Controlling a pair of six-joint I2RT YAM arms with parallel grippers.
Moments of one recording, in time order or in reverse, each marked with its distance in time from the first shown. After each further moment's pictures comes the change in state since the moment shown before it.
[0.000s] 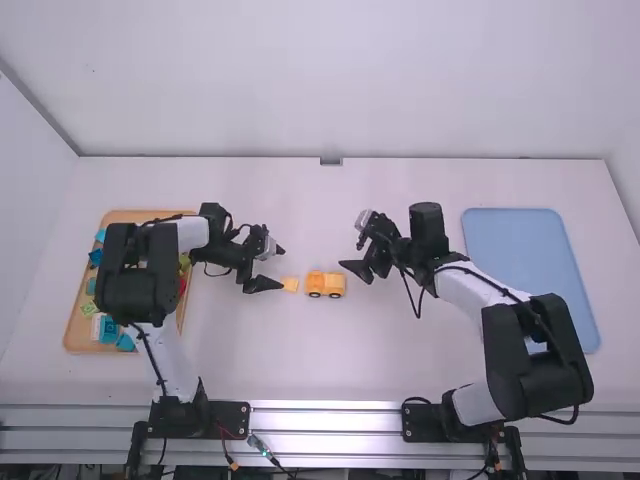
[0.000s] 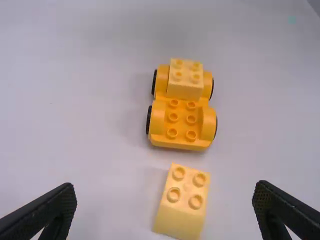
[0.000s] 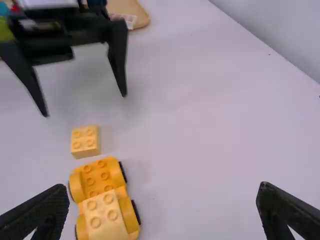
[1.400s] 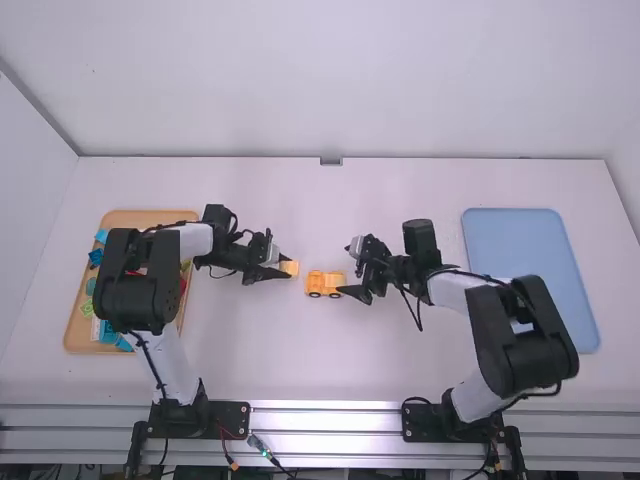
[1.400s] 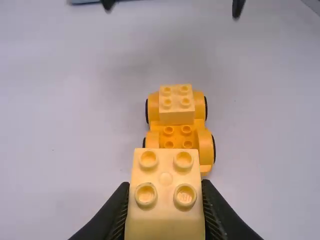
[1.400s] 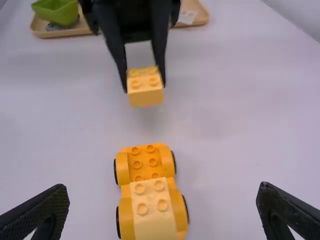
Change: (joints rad) left arm -0.034 -0.071 -0.085 0.143 0.071 0.051; right arm 0.027 0.111 -0.081 0.082 -0.148 -0.183
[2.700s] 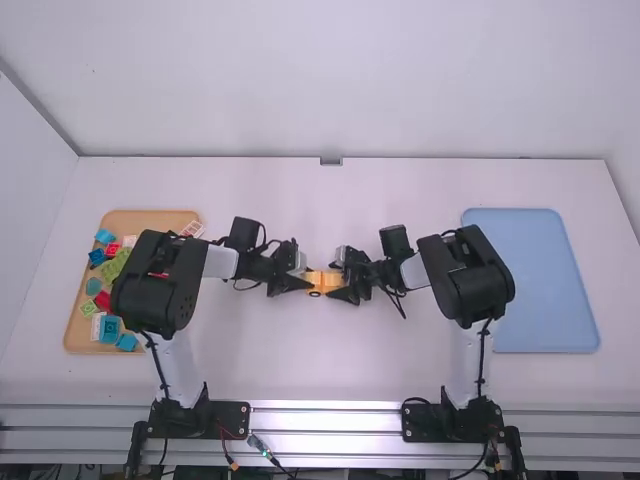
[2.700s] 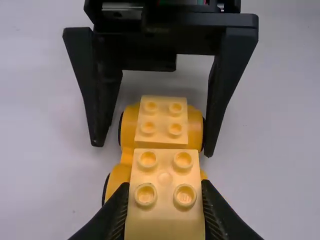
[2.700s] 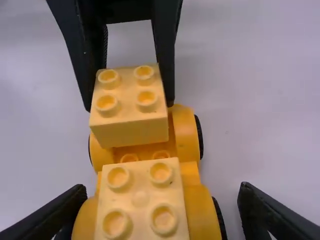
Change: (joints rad) left arm -0.170 0.000 -0.188 0.537 -0.073 -0.518; right arm 0.045 0.431 0.166 0.101 -0.073 -0.070
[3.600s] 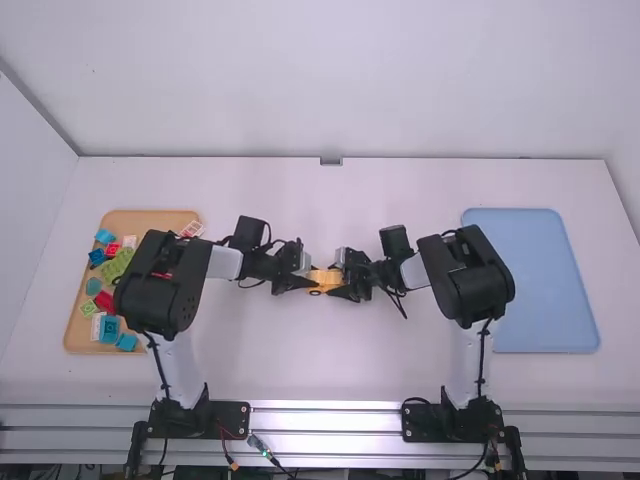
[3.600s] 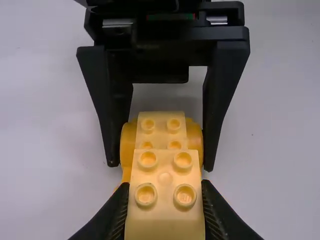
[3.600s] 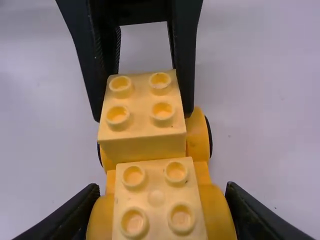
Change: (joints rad) left arm -0.035 0.000 0.005 0.054 -0.008 -0.003; right arm 0.000 0.000 0.000 -0.009 -0.007 -0.043
